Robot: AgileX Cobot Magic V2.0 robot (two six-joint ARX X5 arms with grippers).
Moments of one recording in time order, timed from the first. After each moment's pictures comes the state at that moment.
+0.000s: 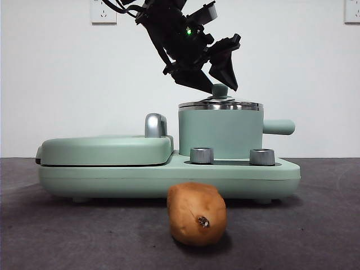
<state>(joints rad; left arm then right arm) -0.65 2.00 1.73 -0.24 0.19 0.09 0.06 0.58 0.85 -0.63 -0.68 0.28</state>
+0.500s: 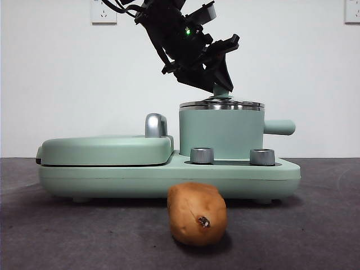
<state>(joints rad) -0.65 2.00 1.73 -0.24 0.18 0.09 0.06 0.58 0.85 -0.63 -0.68 0.28</state>
